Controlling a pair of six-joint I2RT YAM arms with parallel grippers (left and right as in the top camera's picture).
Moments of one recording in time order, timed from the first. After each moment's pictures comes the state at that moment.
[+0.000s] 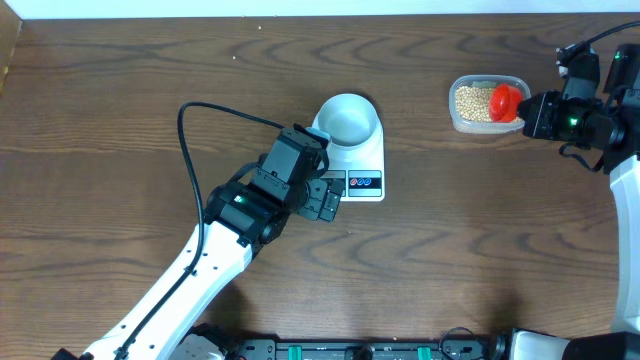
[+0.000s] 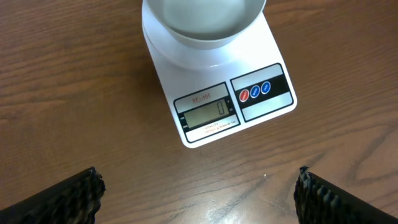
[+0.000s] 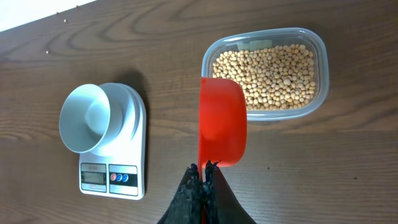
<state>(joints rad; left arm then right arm) -0.57 1.29 1.02 -0.71 -0.05 -0.16 -0.20 1.46 1.42 -0.90 -0.42 0.02</state>
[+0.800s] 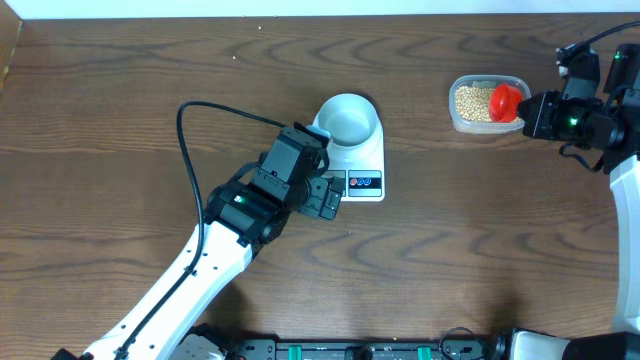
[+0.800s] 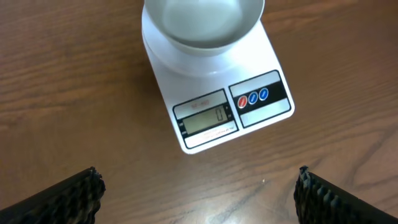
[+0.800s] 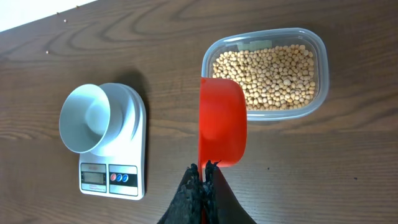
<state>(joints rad) -0.57 1.29 1.02 -0.69 -0.05 -0.16 -0.20 1.46 1.42 -0.90 -0.42 0.02</state>
